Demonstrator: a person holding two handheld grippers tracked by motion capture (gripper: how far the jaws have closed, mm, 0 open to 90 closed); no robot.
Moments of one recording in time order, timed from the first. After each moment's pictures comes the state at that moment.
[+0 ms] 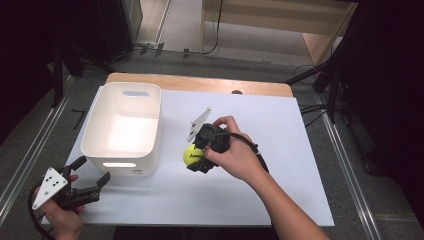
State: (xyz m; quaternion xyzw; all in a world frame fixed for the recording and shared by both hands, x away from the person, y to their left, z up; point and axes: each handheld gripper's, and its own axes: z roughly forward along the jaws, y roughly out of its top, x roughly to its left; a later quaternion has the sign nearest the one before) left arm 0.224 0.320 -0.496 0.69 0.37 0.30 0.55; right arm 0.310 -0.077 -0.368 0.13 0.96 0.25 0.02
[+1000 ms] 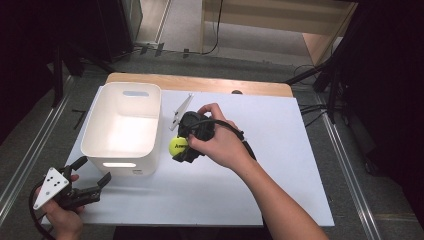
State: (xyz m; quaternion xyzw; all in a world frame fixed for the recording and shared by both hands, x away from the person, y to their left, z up) left arm 0.224 0.318 -0.496 0.69 0.36 0.30 0.55; right arm 0.327 -0.043 -0.342 0.11 0.96 0.25 0.02
